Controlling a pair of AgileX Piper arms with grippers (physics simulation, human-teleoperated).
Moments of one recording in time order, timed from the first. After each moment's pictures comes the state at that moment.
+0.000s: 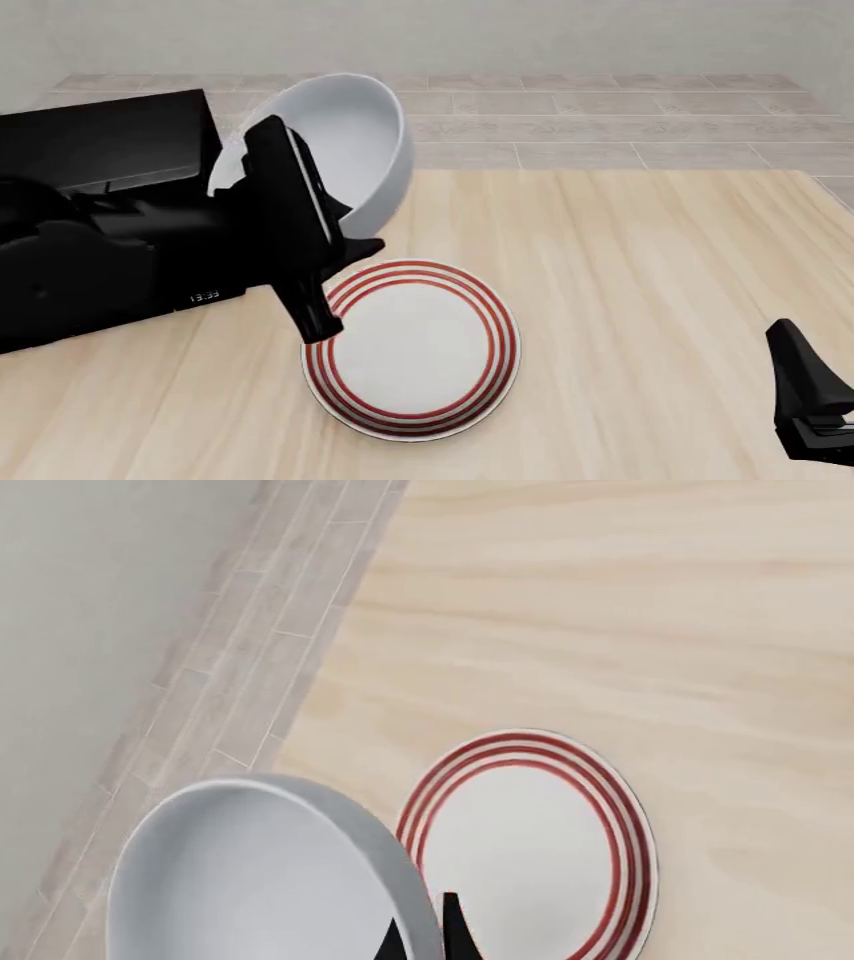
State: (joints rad) left arm -0.75 1.17 -0.85 0.29 0.65; right arm 0.00 0.00 0.00 0.00 0.00
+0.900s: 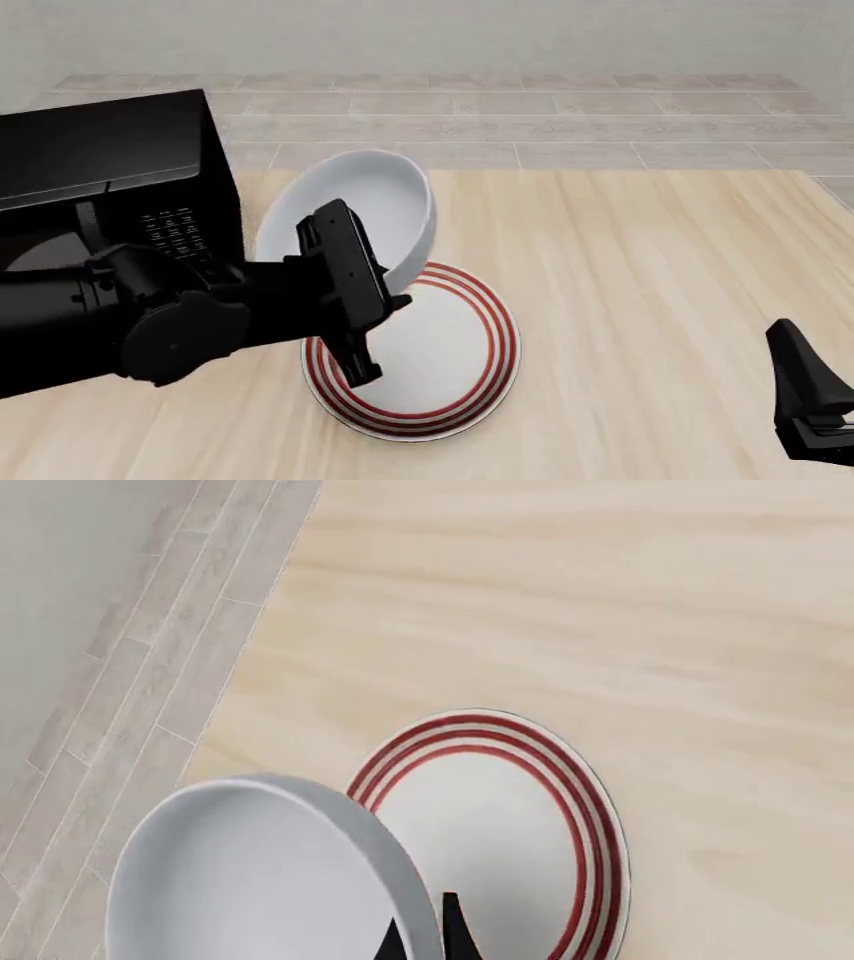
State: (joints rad) left arm -0.78 1.35 -0.73 0.08 0.61; right arm 0.00 0.00 0.00 0.00 0.00
